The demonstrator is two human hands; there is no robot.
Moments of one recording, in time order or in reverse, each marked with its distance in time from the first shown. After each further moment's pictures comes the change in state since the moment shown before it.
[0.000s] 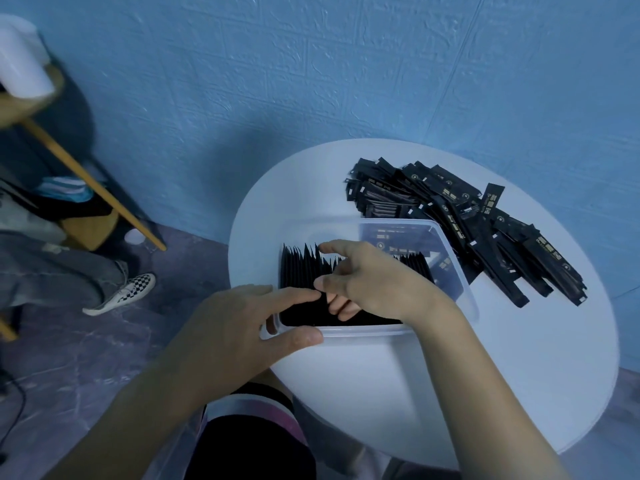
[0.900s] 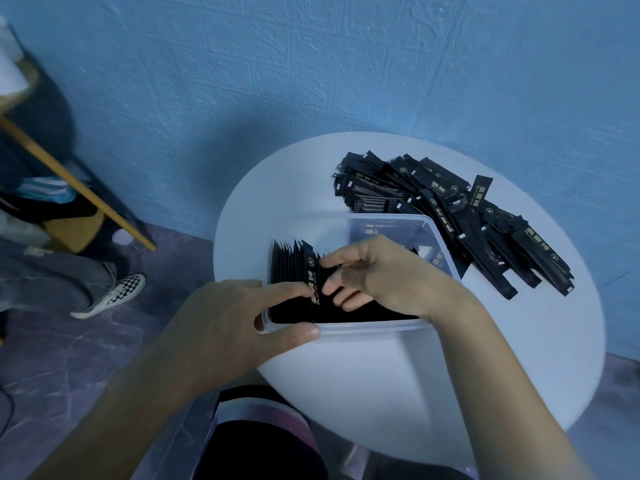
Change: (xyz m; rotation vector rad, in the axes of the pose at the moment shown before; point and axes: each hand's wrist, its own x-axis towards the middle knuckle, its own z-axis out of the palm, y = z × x) left_hand 0.013 0.007 -0.004 0.109 -0.067 -0.032; right_hand -0.013 0.011 -0.028 -0.004 -0.003 -0.005
